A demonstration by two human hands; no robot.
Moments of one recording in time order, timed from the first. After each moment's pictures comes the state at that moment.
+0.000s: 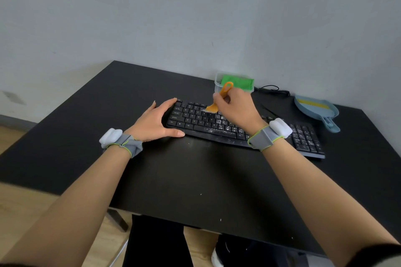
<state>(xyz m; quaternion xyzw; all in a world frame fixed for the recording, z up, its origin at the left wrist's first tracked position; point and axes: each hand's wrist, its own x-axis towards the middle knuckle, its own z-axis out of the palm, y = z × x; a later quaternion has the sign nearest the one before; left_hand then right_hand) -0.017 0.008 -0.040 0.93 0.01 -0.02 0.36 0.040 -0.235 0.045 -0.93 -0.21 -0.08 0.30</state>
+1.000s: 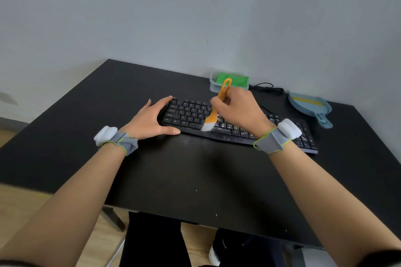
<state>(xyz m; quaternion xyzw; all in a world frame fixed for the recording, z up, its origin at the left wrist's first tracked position) -0.022 0.005 -0.033 0.93 0.00 -0.02 0.36 0.015 -0.250 0.062 -0.93 -0.23 -0.06 0.29</state>
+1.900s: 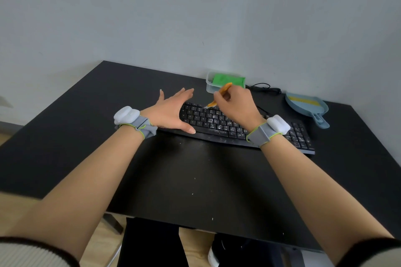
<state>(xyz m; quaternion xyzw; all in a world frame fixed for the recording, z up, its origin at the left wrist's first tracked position) 0.015 -0.045 0.008 0.96 -0.12 -0.05 0.23 0.044 -0.254 0.050 -0.93 -0.20 -0.10 0.29</state>
